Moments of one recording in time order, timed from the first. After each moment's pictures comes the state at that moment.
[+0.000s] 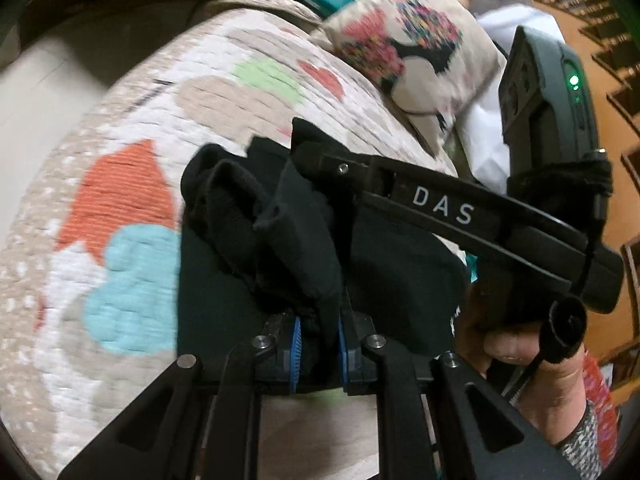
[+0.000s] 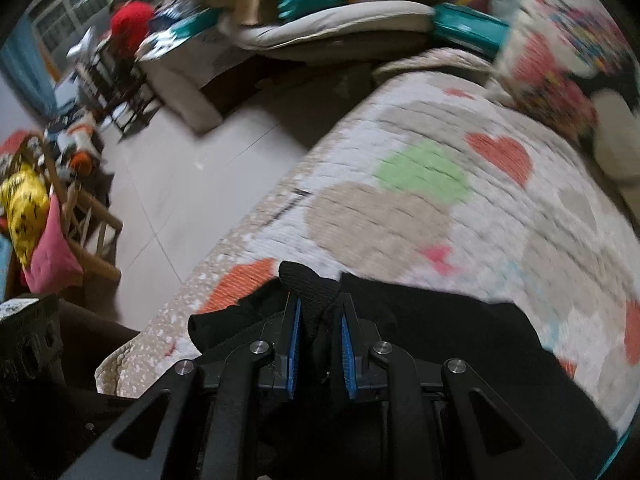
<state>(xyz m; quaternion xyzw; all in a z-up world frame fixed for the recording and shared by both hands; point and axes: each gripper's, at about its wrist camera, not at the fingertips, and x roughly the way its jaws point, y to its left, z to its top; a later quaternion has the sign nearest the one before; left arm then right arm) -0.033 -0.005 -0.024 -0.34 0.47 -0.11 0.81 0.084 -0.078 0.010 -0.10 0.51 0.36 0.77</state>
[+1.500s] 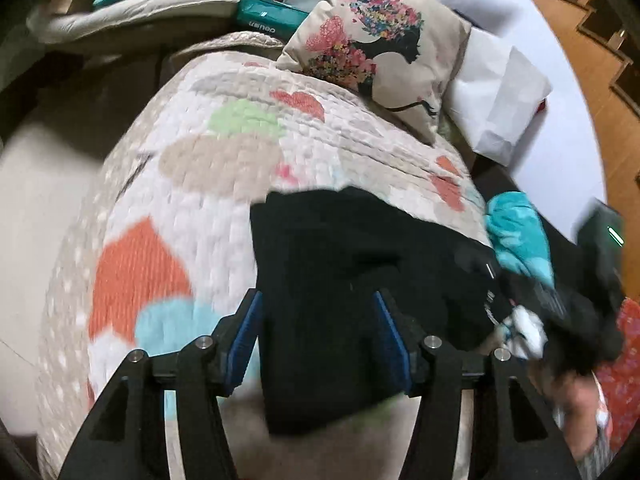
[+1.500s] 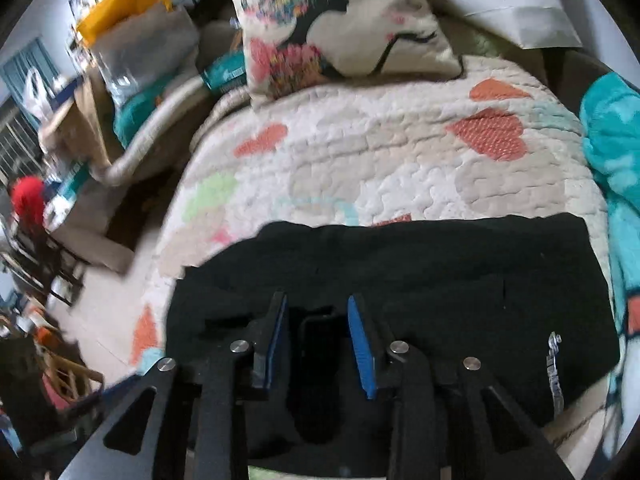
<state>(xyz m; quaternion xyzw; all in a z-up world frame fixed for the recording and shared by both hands) 0.002 0.001 0.000 -0.22 0.45 -0.11 0.86 0.045 -0.249 0.021 0.11 0.46 0.15 0.87</state>
